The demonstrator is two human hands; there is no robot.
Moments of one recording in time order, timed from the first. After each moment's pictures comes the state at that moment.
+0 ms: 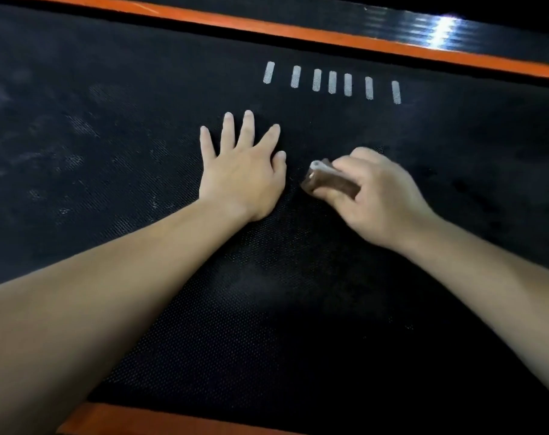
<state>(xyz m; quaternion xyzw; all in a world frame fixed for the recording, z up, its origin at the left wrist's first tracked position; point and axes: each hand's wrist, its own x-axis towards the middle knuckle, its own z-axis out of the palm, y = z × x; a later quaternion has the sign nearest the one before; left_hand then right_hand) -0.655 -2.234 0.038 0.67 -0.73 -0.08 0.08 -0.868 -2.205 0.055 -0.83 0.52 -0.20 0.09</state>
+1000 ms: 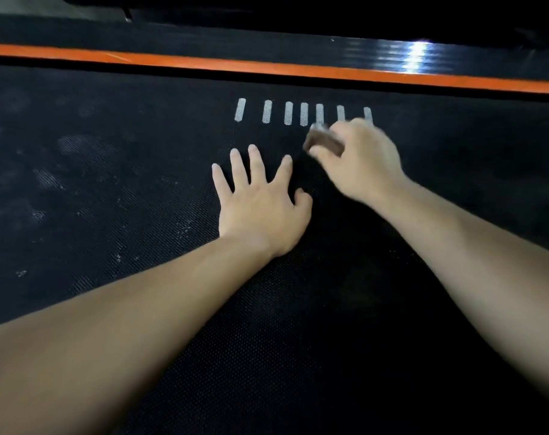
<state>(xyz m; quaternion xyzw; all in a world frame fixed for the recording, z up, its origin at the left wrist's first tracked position) -0.717 -2.246 0.045 0.68 -0.73 -0.10 0.05 -0.888 -2.312 0.057 -0.74 0.63 -0.21 0.02</state>
